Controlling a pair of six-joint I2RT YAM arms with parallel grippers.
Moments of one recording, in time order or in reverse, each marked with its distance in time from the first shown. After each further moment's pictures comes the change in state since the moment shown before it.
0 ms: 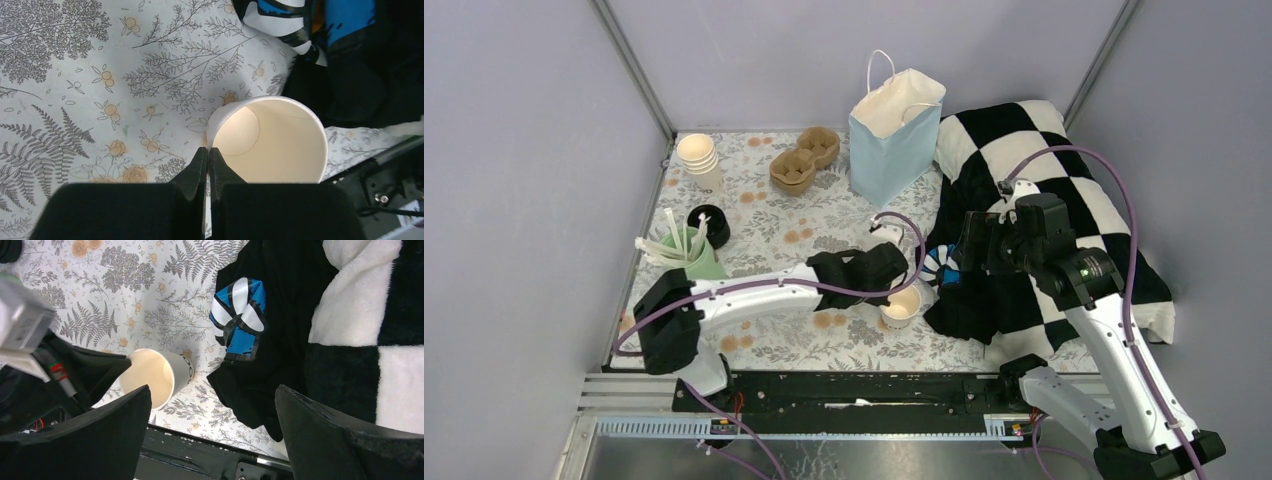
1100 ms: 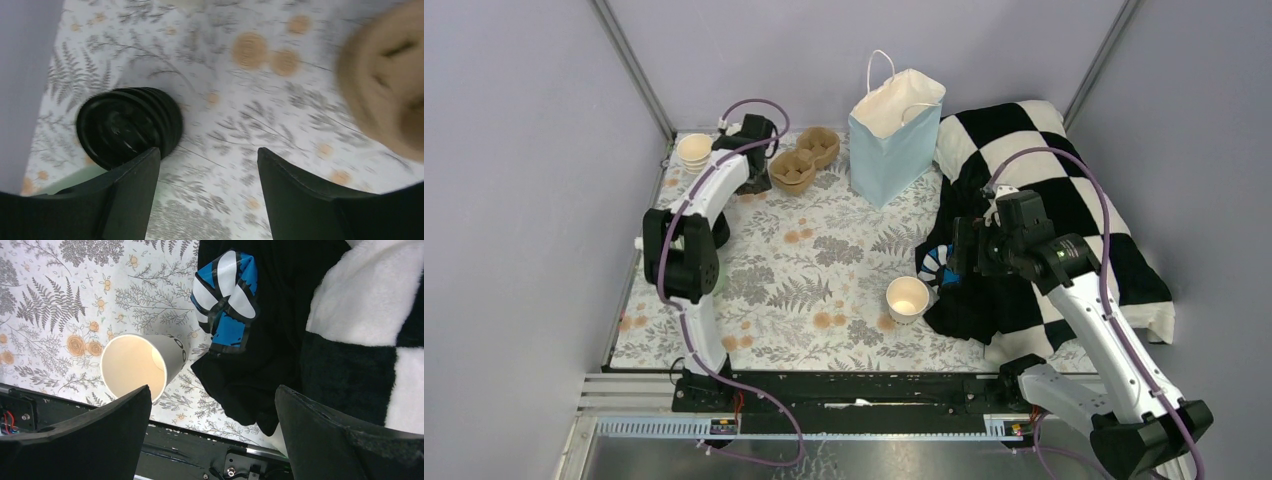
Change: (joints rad) left arm 0.912 0.358 0.492 -0.307 -0.196 0.224; right arm 0.001 0.074 -0.051 -0.013 0.006 -0.027
